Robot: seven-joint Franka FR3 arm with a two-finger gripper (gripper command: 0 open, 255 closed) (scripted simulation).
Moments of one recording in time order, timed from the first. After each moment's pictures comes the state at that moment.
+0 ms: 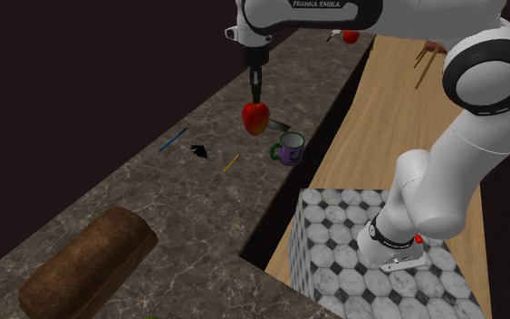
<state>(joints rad) -0.16 -0.07 -0.39 -1.73 0.01 1.60 -0.58</state>
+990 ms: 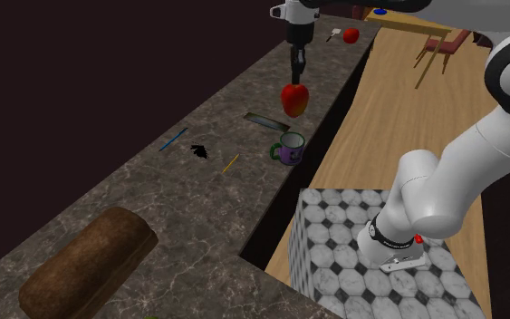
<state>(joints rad) -0.24 -0.28 -0.47 -1.82 -0.10 1.50 -0.73</state>
